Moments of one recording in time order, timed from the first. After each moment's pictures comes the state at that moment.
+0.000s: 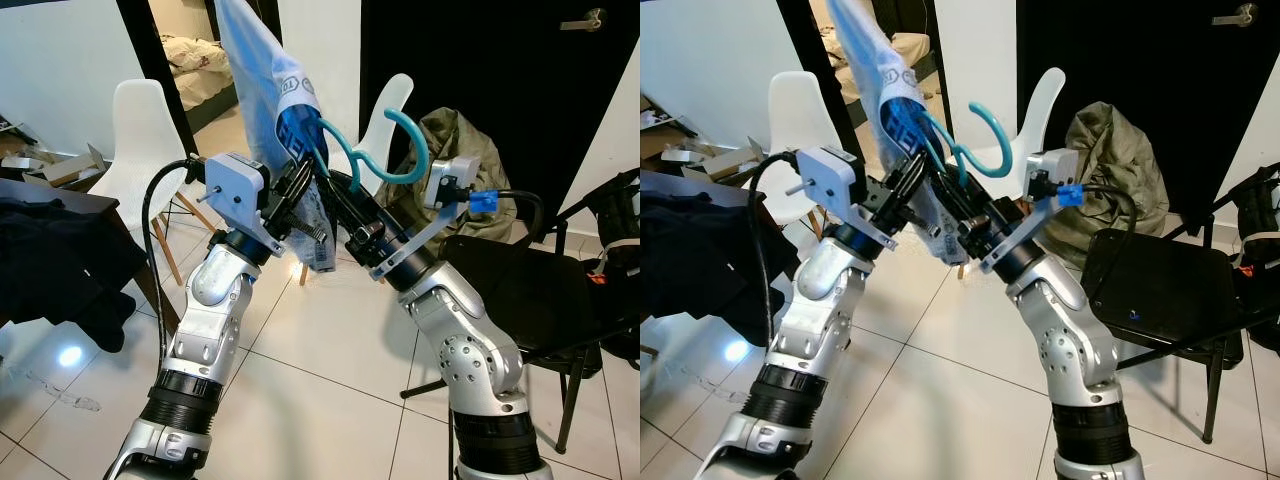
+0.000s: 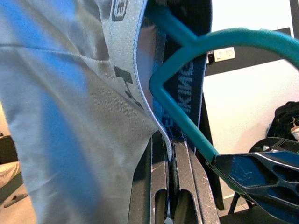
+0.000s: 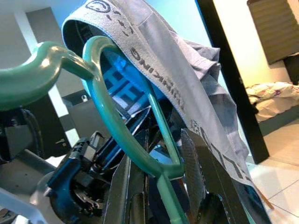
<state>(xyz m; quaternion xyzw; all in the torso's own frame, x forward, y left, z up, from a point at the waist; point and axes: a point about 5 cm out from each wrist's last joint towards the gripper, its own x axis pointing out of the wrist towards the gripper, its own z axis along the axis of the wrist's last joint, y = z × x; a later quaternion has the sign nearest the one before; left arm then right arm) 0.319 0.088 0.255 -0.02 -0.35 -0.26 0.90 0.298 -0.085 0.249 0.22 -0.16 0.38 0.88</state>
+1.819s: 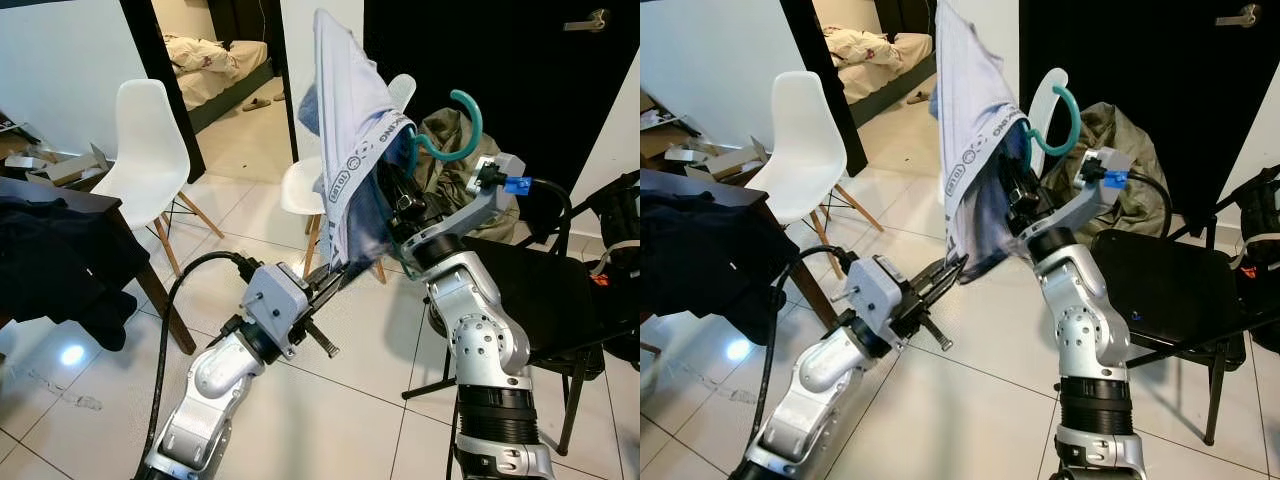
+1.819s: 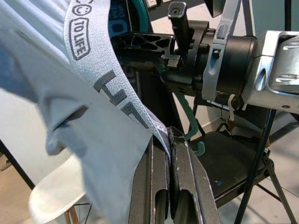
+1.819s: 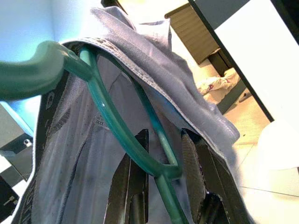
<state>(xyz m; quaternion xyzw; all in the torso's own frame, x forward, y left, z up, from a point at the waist) 0.261 0.069 0.182 0.06 -0.25 -0.37 0.89 0.331 -0.128 0.239 0.30 -0.15 0.22 0.92</state>
